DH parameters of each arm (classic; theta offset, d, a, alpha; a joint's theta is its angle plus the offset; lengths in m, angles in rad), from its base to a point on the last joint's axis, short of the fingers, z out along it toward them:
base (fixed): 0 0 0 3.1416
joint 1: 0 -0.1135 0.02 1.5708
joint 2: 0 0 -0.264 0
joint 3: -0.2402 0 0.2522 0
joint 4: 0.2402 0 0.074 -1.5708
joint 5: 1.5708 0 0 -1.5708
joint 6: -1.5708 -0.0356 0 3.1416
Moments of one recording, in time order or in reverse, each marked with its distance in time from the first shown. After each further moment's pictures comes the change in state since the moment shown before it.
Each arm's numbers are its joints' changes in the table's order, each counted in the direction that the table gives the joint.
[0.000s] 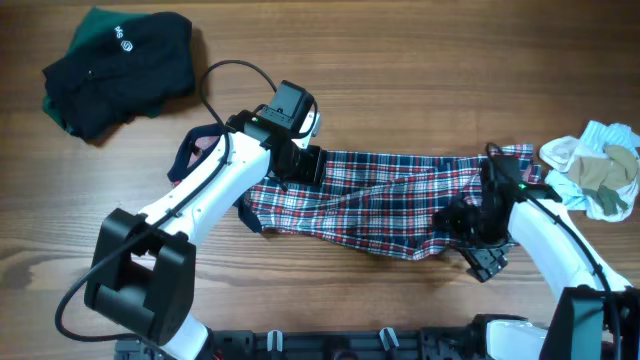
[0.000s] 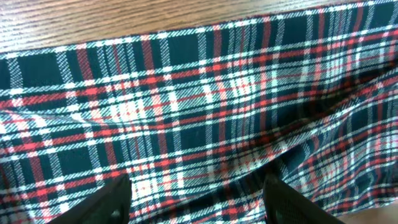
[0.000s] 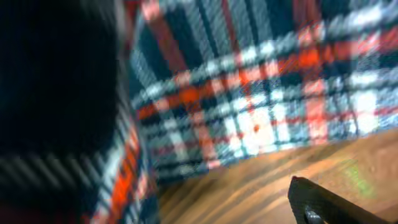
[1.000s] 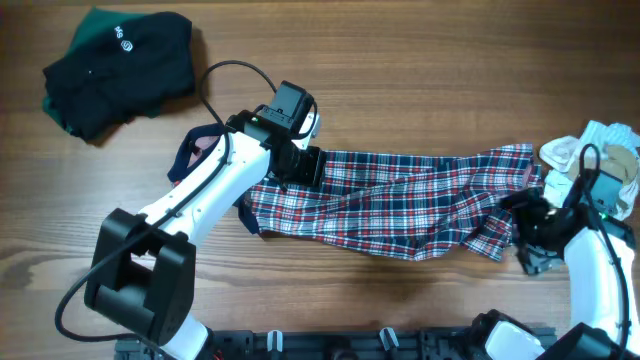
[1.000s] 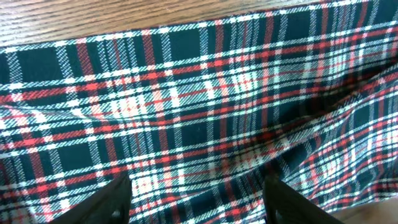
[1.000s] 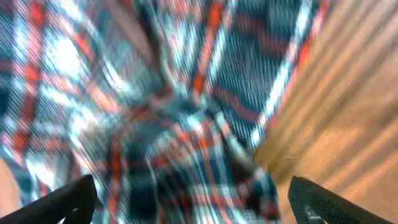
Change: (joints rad) left arm 0.000 0.000 0.000 0.010 0.000 -0.001; right arm 0.476 -0.167 0.001 -0.080 -0.067 0.261
